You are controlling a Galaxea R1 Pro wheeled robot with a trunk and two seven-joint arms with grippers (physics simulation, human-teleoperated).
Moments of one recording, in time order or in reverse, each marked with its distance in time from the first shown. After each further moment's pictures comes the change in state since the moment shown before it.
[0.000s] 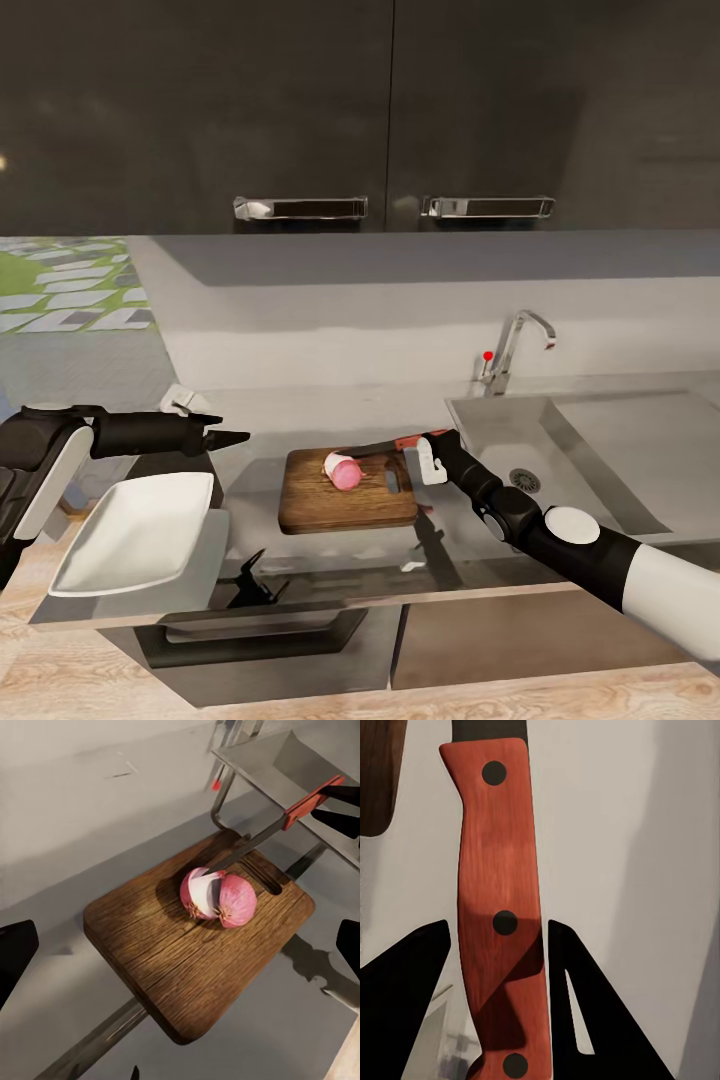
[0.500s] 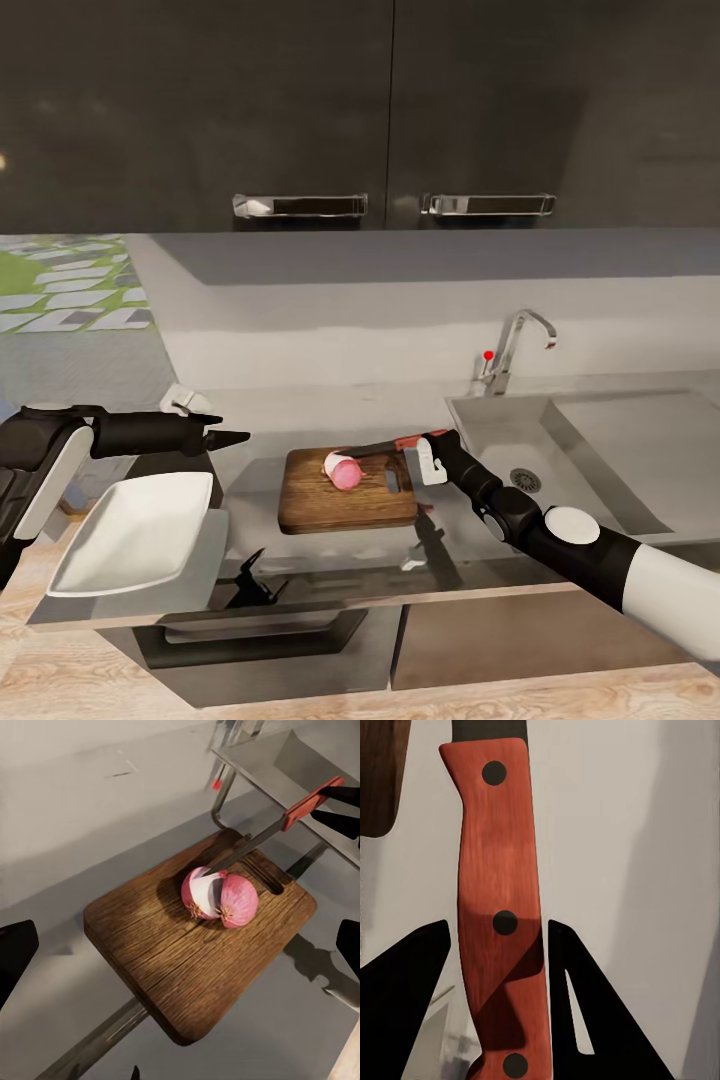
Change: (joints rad) left arm 0.000 0.000 0.000 0.000 0.001 0.000 0.000; right arm 0.000 0.000 0.001 0.000 0.000 0.000 0.000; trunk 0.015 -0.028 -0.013
